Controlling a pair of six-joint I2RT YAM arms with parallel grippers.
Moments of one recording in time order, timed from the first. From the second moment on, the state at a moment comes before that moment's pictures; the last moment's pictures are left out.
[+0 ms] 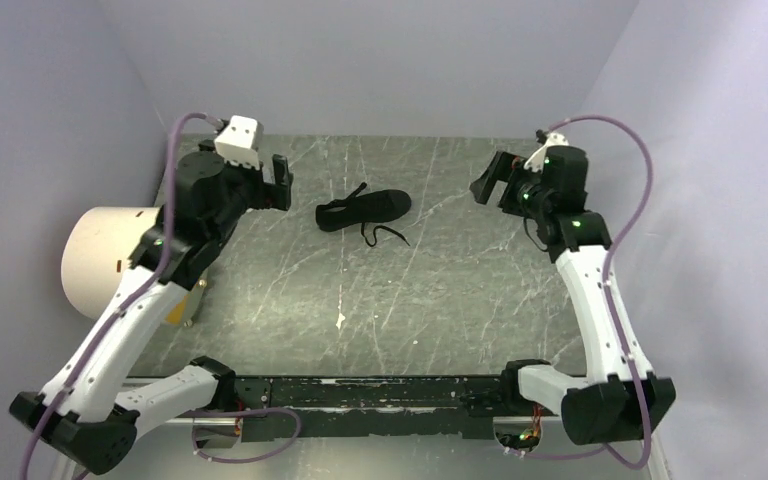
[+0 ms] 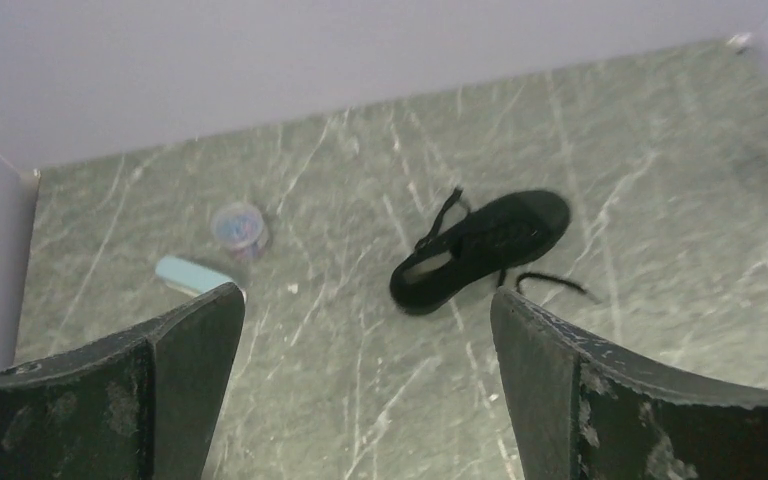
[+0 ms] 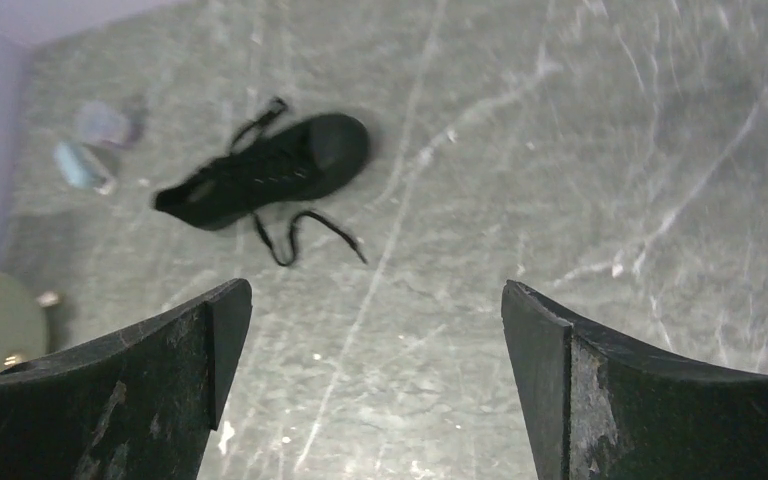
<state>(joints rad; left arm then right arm) -0.49 1.01 1.30 -0.46 -0.23 -0.06 0.07 1.11 1.26 -0.60 -0.20 0.33</state>
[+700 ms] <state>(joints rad) -0.22 1.43 1.16 -0.24 -0.17 -0.15 0.16 1.39 0.87 -0.23 0.00 0.47</state>
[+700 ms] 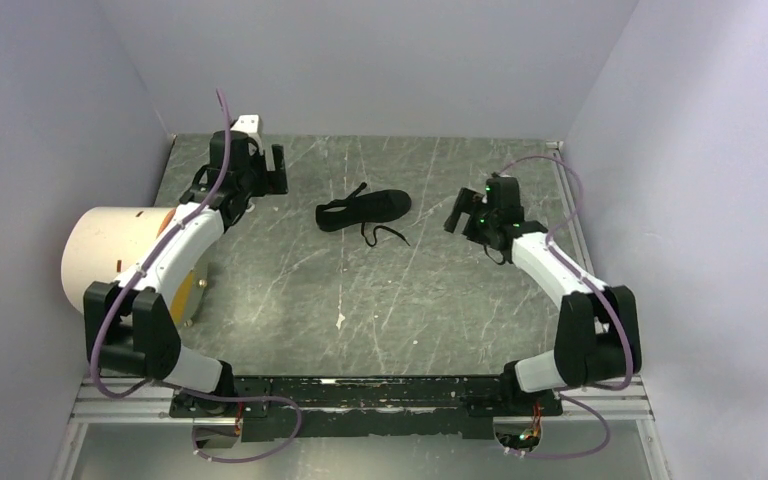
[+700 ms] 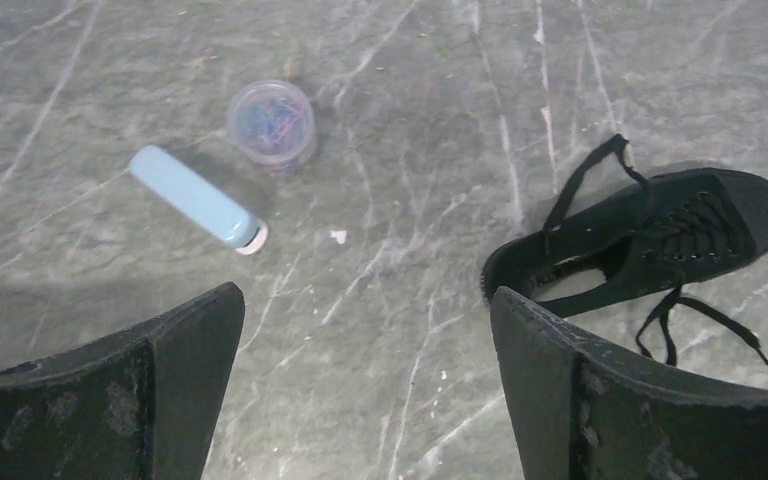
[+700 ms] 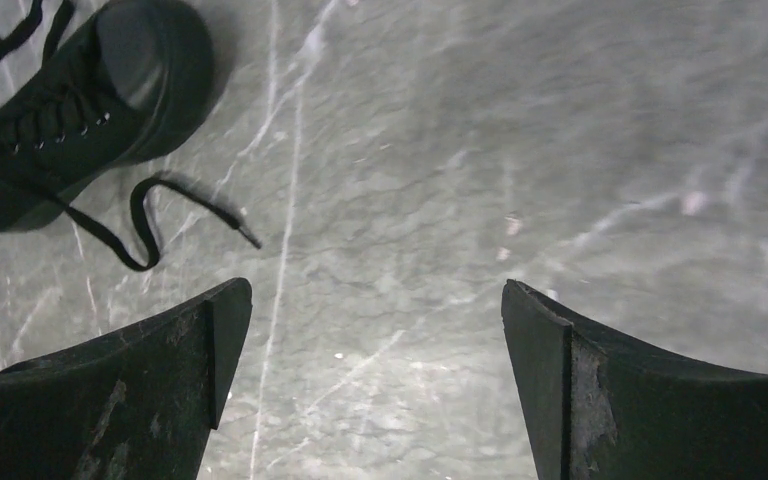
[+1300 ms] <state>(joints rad) -0.19 2.05 1.63 -0.42 0.44 -0.07 0.39 1.90 1.31 -0.33 -0.35 0.38</state>
